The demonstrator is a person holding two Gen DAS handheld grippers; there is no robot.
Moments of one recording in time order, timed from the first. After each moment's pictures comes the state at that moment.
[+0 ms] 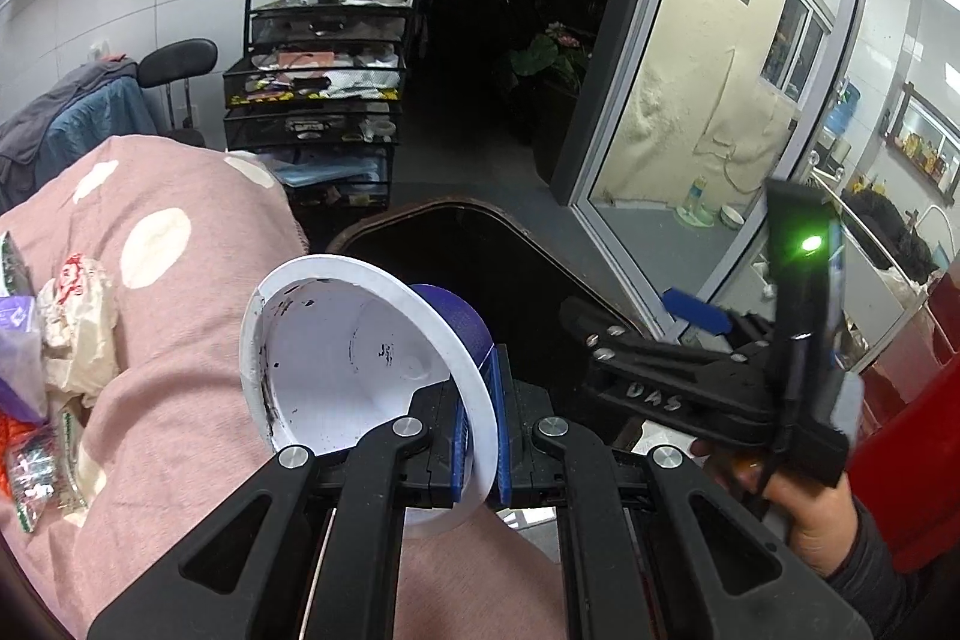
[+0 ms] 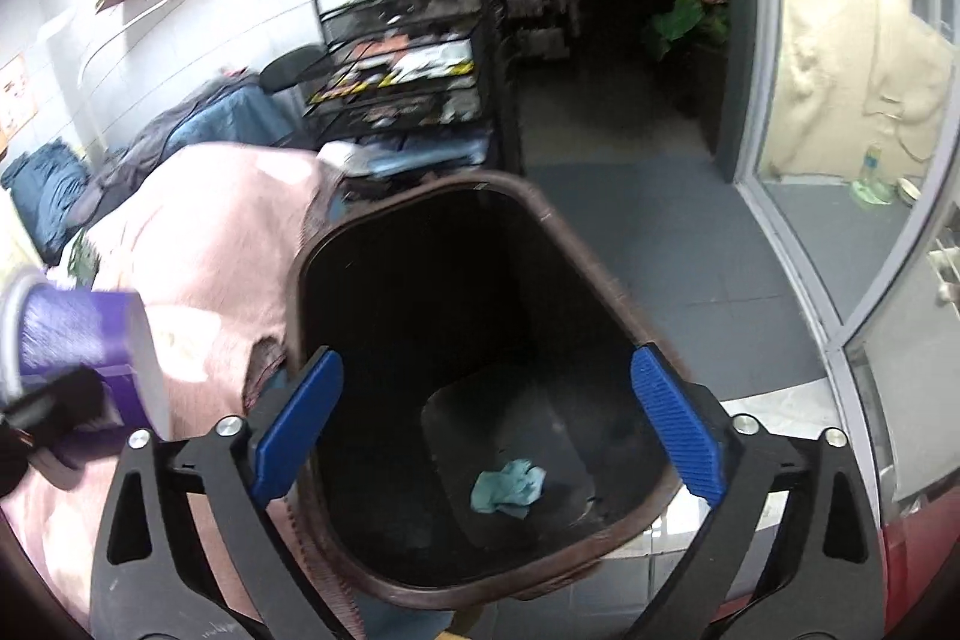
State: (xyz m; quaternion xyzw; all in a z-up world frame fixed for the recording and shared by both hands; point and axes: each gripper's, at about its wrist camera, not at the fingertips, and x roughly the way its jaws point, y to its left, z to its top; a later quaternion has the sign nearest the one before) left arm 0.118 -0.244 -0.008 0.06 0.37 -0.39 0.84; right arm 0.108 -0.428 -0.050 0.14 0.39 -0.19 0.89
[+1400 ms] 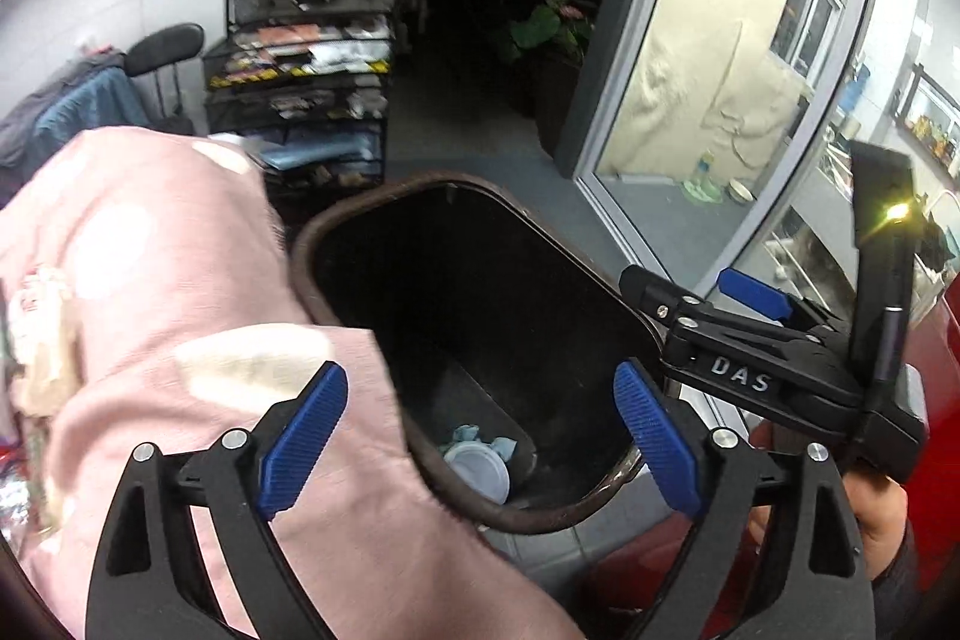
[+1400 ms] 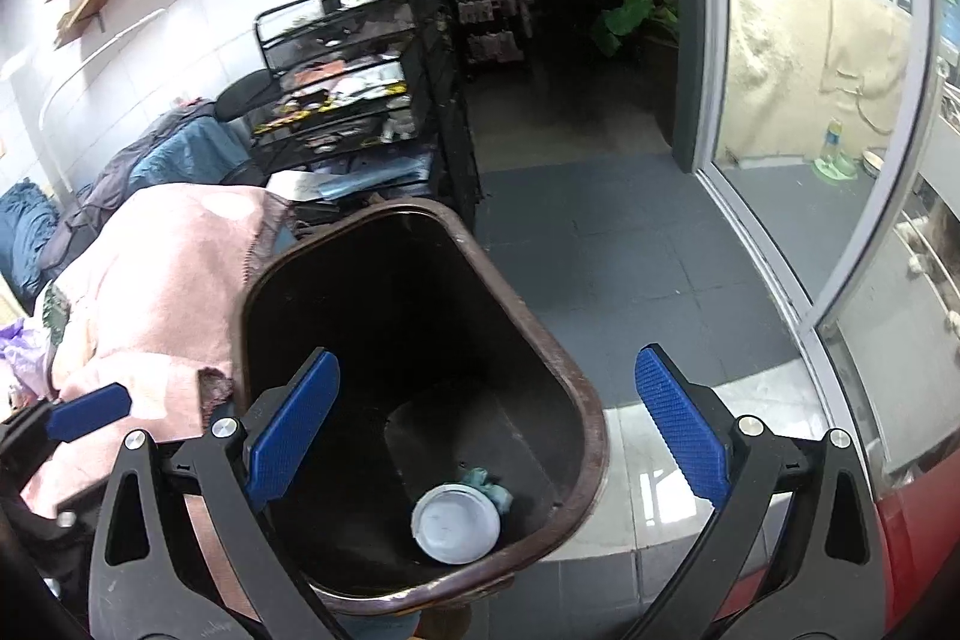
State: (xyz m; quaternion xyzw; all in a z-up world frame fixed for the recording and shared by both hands) left arm 0.126 -0.268 -0.018 0.08 0.38 -0.38 0.84; right arm 0.099 -0.456 -0.042 0.15 0.38 -0.22 0.88
